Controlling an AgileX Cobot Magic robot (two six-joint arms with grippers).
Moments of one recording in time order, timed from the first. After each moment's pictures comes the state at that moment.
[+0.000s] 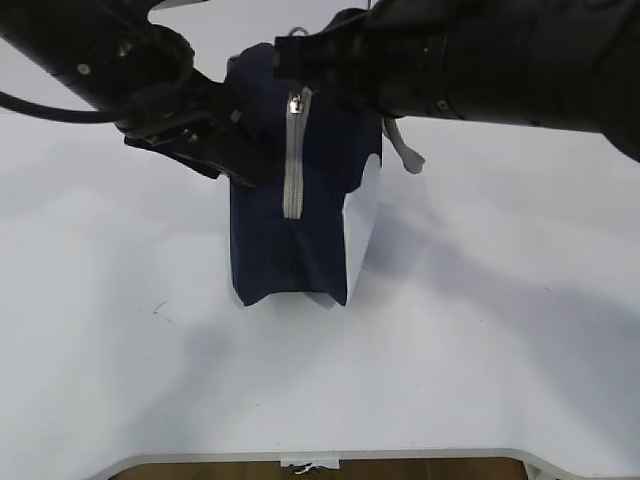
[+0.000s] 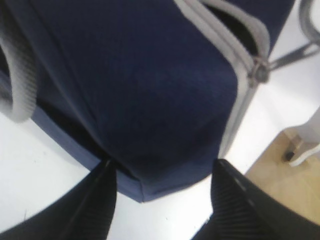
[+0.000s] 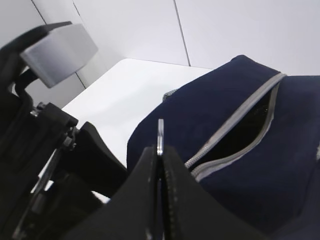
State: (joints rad) left arm -0.47 1.65 -1.39 -0.48 0.92 0.33; right arm 0.62 1.46 -1.06 -0.32 -0.03 0.58
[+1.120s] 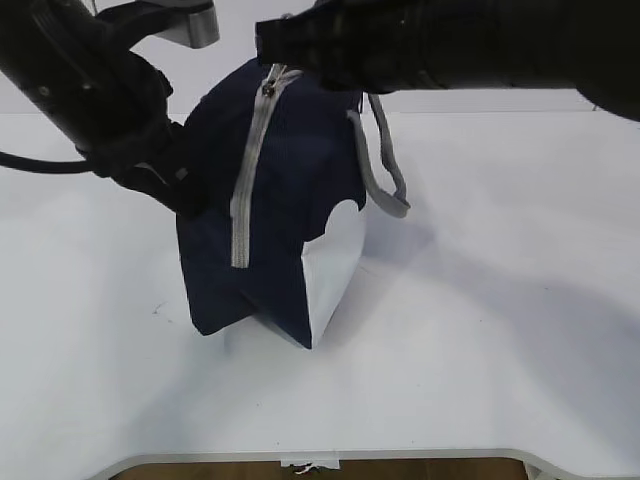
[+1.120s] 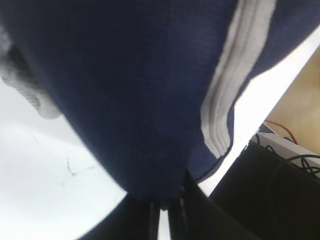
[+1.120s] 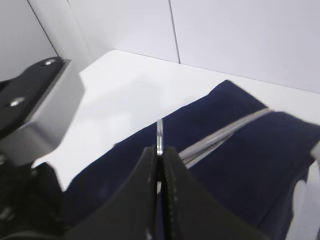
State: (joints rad) left arm -0.47 1.64 -1.40 -0.31 1.08 0.45; right arm 0.63 1.51 -1.19 -0.40 0.11 0.58
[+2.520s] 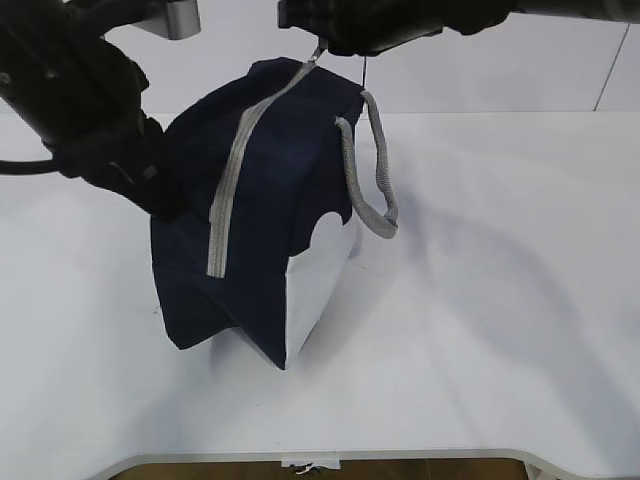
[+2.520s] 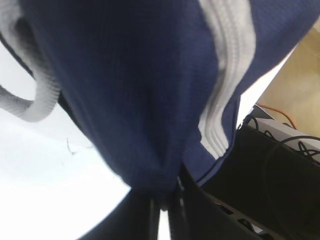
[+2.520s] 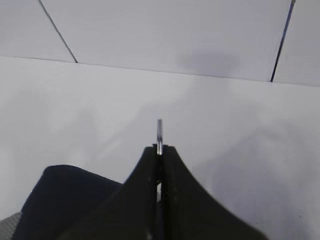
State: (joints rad) left arm -0.47 1.60 -1.40 -0.29 1.16 0.45; right arm 0.45 1.94 -1.69 -0.36 0.36 0.58
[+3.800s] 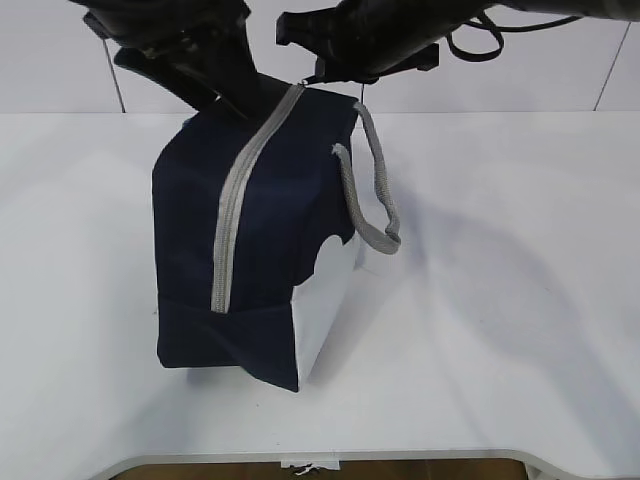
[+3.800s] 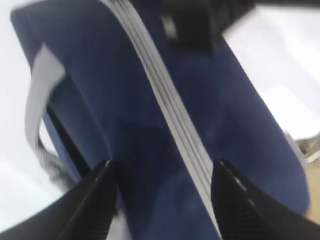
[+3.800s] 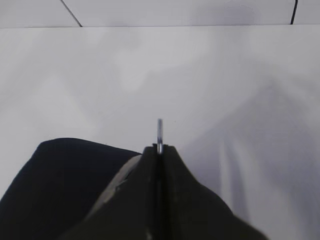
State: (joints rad) left arm -0.47 1.78 -1.77 -0.33 1.17 0.16; right arm 0.45 1.95 -1.70 -0.07 0.48 0.41
